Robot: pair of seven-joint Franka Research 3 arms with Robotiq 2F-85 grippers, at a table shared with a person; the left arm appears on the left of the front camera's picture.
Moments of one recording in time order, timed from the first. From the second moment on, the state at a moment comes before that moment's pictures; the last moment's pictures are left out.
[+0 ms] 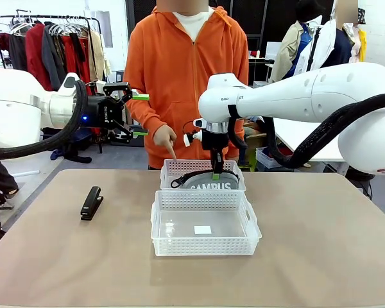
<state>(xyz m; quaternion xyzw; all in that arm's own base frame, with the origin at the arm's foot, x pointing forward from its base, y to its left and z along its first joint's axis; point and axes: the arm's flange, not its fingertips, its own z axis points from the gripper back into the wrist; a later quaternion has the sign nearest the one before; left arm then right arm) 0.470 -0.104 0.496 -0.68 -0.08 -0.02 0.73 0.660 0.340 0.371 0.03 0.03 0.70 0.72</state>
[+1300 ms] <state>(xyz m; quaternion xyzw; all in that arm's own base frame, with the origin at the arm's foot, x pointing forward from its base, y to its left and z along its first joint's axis) 0.470 -0.104 0.496 -0.68 -0.08 -0.02 0.73 0.669 0.327 0.402 0.05 -0.01 0.66 0.75</state>
